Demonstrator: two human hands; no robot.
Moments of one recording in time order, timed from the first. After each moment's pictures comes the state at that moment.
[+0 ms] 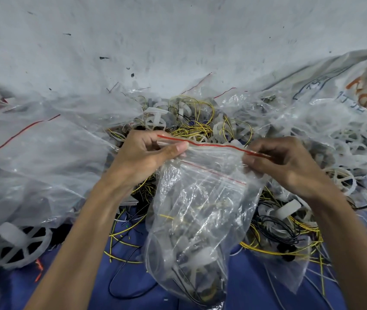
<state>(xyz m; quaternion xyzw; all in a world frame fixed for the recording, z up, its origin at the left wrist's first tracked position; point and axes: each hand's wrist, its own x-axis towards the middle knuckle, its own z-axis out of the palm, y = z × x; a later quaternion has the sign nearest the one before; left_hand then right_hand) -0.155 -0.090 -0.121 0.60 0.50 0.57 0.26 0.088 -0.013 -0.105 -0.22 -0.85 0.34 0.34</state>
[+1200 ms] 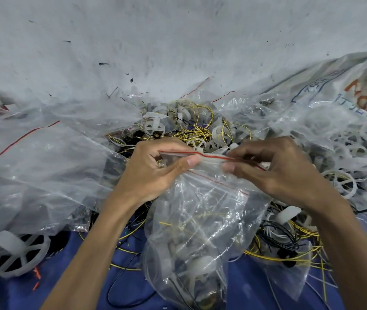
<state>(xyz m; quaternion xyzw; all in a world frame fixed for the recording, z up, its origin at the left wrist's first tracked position) -0.140 -0.090 -0.125 0.70 0.41 0.57 0.15 0.070 -0.036 -0.088 -0.24 -0.88 0.21 0.35</state>
